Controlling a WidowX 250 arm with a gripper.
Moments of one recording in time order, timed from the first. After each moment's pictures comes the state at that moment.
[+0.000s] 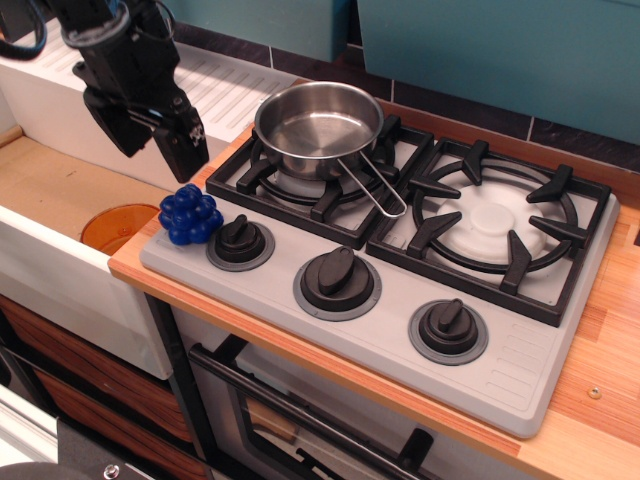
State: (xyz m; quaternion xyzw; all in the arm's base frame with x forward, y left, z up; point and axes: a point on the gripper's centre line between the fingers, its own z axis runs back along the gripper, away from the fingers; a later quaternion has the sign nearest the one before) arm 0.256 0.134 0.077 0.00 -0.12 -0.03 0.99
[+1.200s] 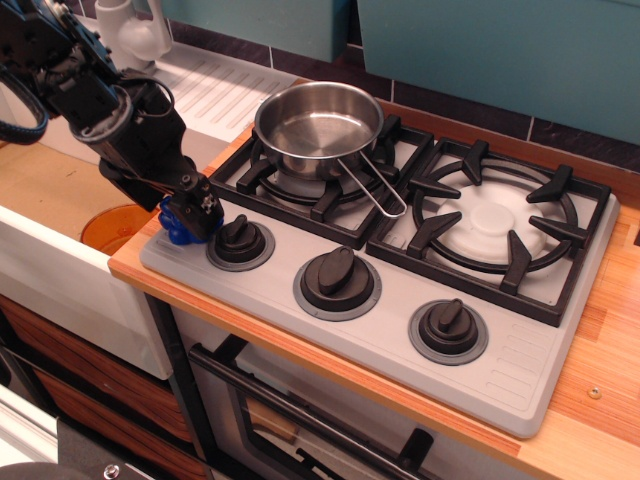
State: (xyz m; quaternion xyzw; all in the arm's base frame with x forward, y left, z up) arm 0.245 0.124 0.035 -0.02 -0.18 -0.03 0.98
